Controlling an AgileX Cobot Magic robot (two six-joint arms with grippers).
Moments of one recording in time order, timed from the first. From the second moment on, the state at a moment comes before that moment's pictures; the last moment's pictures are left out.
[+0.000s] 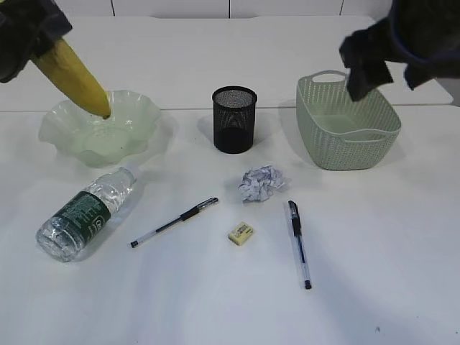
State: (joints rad) left arm -0.40 1.35 -0.78 -0.51 -0.37 -0.17; right arm 0.38 1.55 -1.47 -0.18 1.06 0.21
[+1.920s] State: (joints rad) left arm -0.11 2.14 -1.28 -0.12 -0.47 -1.24; right arm 0.38 1.43 -1.29 -0.31 1.19 0.28
